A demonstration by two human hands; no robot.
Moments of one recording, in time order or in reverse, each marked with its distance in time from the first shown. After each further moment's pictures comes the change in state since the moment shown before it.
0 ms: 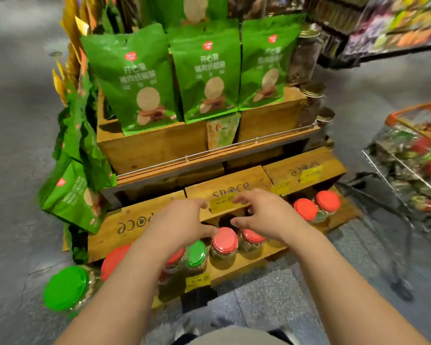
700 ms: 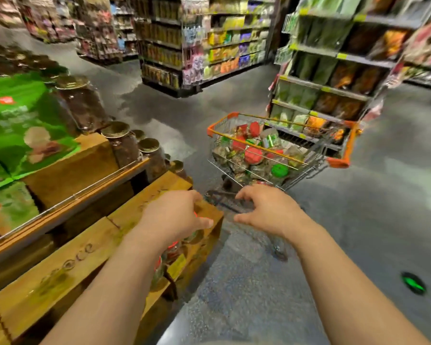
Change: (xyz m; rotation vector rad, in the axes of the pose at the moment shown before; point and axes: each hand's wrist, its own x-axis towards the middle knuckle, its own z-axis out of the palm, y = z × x) left_hand 0.014 0.434 0.048 0.211 0.007 0.616; right_hand -0.239 0.328 -0.176 -0.077 0.310 0.530
